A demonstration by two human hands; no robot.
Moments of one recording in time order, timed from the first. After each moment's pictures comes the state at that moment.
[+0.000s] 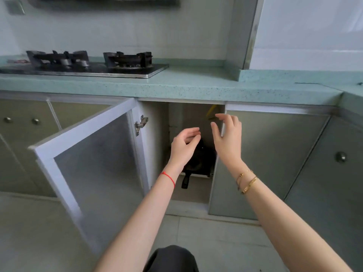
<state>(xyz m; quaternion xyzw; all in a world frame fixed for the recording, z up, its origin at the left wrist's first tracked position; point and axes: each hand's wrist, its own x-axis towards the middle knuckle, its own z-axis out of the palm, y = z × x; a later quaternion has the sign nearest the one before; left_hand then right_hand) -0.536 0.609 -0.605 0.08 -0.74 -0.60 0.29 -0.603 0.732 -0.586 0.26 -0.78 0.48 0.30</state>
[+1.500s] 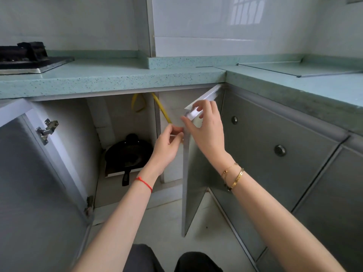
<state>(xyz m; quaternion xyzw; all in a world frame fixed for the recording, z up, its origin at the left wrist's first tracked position) -0.520 0.760 -0.598 -0.08 -0.78 -0.60 0.14 -0.546 0.888 -0.569 0.19 -0.80 0.39 0.42</state>
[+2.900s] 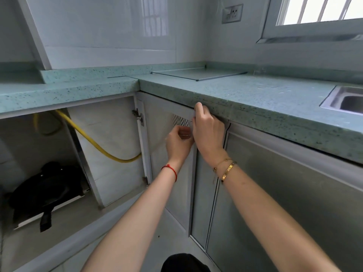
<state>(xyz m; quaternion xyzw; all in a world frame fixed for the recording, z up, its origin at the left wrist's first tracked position) -0.547 1.002 -0.600 -0.15 -0.76 -0.62 0.15 -0.508 1.076 -0.555 -0.11 -0.85 0.00 0.51</state>
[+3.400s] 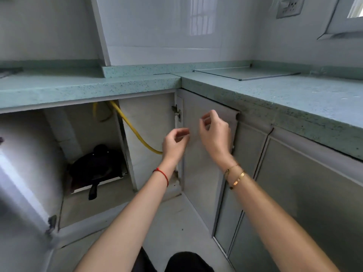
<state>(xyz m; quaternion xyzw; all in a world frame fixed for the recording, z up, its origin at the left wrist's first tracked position) -0.550 0.895 -0.608 -0.07 -0.73 -0.67 0.13 -0.528 1.015 -0.568 -0.01 -0.84 0.35 0.42</state>
